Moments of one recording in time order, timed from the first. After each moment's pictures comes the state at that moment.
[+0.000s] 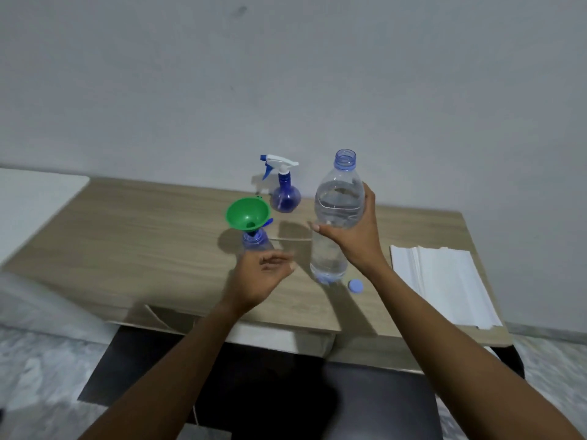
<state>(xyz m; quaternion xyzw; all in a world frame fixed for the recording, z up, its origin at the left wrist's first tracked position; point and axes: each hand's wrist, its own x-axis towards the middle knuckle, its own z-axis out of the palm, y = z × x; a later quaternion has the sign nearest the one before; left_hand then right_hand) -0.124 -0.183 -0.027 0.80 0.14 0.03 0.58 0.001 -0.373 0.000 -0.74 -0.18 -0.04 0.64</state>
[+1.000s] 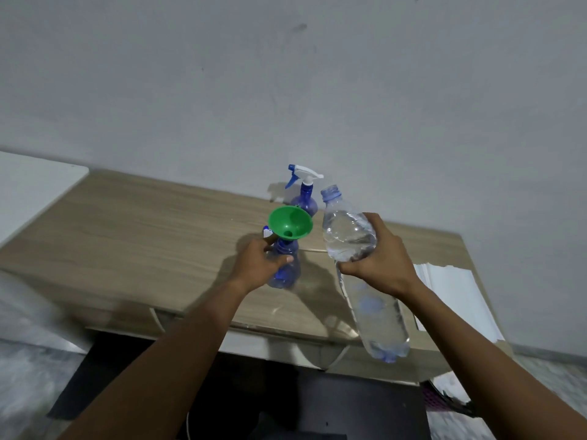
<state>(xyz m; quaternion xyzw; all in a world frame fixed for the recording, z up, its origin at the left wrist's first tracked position) -0.093 -0.090 -0.049 0.83 0.12 0.06 0.54 -0.054 -0.341 0.046 -0.90 -0.19 -0.02 0.40</state>
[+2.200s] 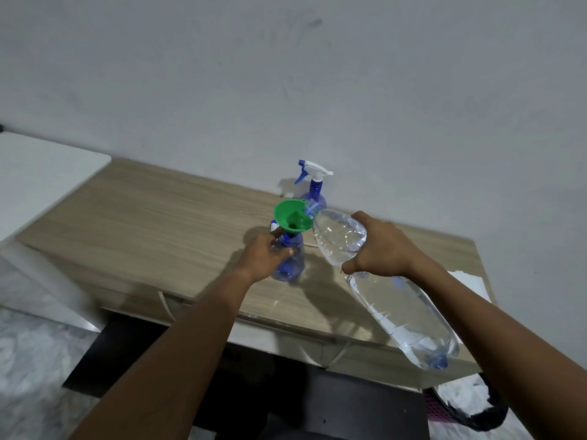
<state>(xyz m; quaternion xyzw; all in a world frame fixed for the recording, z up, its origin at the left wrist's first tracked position) -0.080 -0.084 -0.081 0.81 0.10 0.04 0.58 -0.040 -0.332 0.082 -0.94 -0.25 0.12 0.18</state>
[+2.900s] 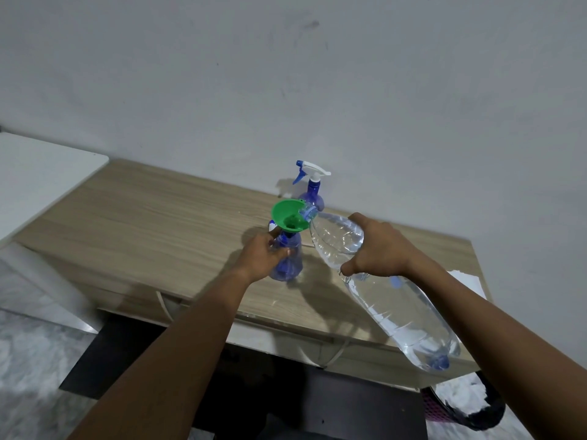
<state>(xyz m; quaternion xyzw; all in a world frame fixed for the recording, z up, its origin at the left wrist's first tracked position) -0.076 -0.081 -0.090 0.80 0.11 0.05 0.59 -0.045 -0.332 0.088 -0.95 -0.26 0.12 0.15</state>
